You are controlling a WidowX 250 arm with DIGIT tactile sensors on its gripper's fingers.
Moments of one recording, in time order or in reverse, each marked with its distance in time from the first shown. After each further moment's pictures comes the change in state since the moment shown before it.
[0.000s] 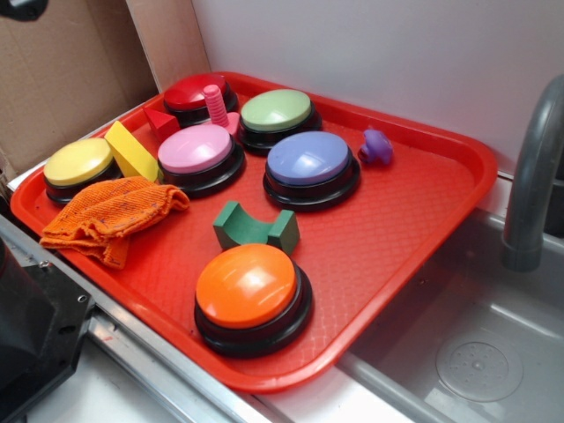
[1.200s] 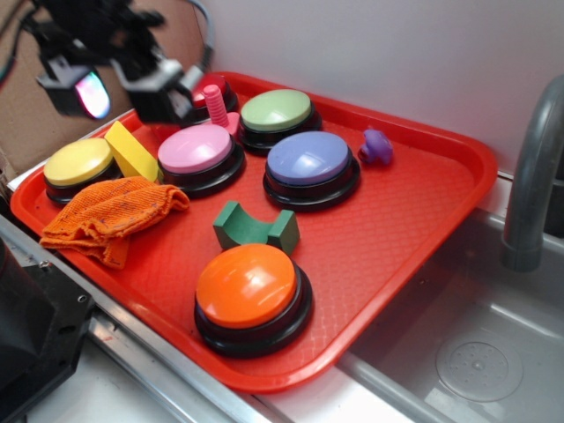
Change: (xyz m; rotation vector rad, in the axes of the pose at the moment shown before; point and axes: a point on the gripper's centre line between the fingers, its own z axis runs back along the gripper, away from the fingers) arm 0.043 -0.011 -0.111 0.009 0.017 0.387
